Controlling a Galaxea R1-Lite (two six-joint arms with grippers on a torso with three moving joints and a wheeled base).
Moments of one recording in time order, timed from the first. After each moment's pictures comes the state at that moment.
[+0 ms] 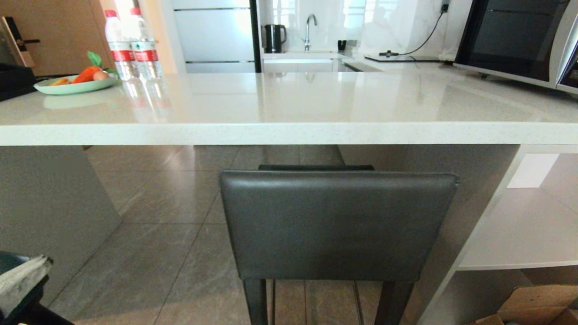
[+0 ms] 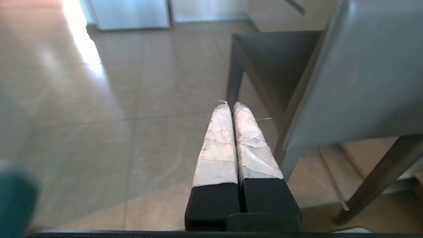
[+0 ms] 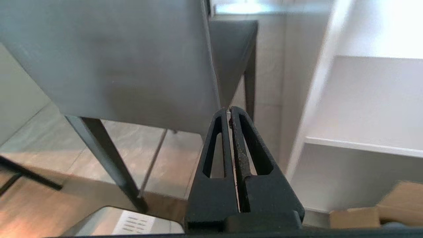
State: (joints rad) left arm -0.02 0.66 -0.30 -0.31 -0.21 -0.01; right arm 0.08 0.49 -0.28 -0.13 0.21 0.05
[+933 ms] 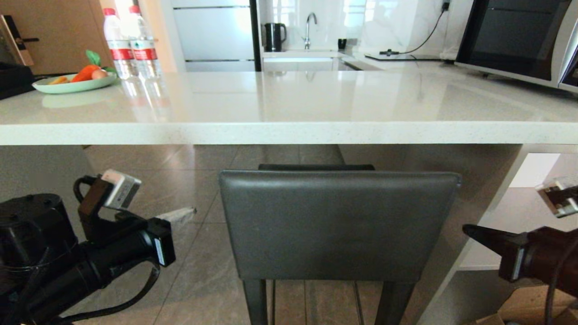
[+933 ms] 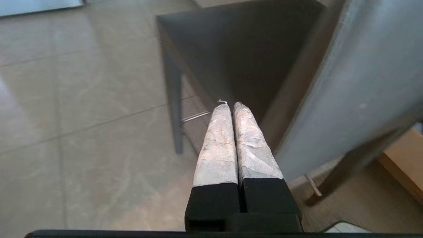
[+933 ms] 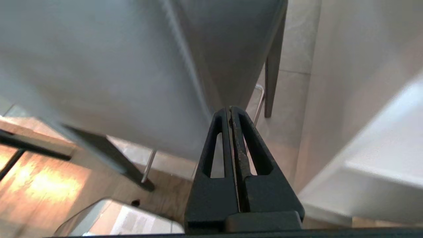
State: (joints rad) left arm -0.29 1.50 -0.31 -1.05 -0.22 -0.02; right arm 0.09 1.27 -0.33 -0.63 0.28 0.02
